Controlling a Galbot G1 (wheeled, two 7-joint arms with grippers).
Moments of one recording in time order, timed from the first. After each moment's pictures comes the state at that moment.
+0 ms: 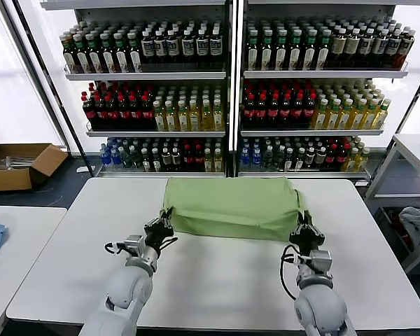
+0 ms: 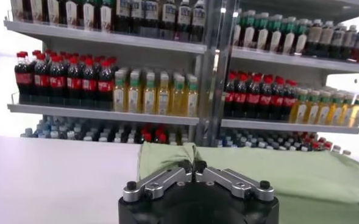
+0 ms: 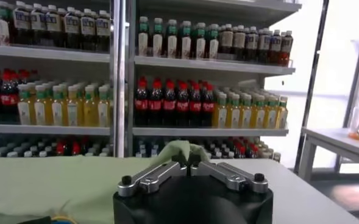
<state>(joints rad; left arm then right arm) 0.99 -1.33 -0.29 -1.64 -0.38 0.29 -0.10 -1.05 1.31 0.36 1.76 0.19 -0.30 0.33</state>
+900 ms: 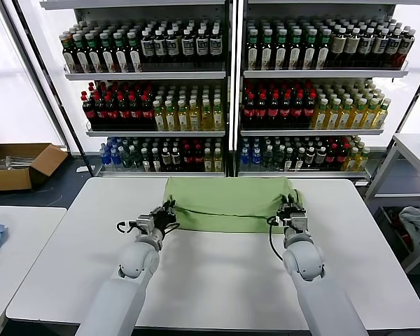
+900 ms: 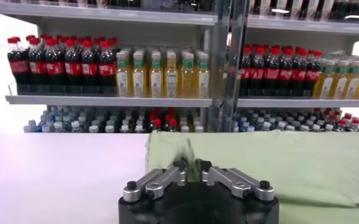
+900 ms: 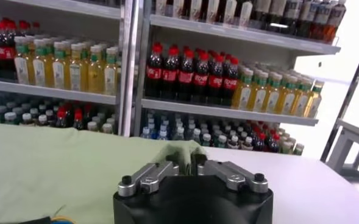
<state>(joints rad) 0.84 -1.34 -0.26 -1.44 -0.35 0.33 -0.11 -0.85 1.34 0.31 1.56 0.32 -0.41 0.33</state>
